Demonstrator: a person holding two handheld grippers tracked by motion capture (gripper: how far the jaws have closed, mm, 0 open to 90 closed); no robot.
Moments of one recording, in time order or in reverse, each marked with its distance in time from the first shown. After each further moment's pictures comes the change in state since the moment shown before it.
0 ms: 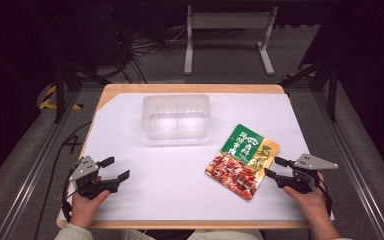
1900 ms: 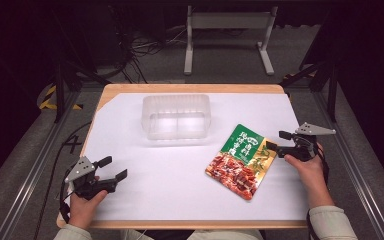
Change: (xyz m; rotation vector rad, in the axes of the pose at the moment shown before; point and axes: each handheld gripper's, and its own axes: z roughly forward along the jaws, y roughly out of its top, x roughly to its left) left arm 0.001 -0.001 -0.003 -0.016 0.007 -0.011; right arm -0.068 0.042 0.035 0.013 -0.033 0.088
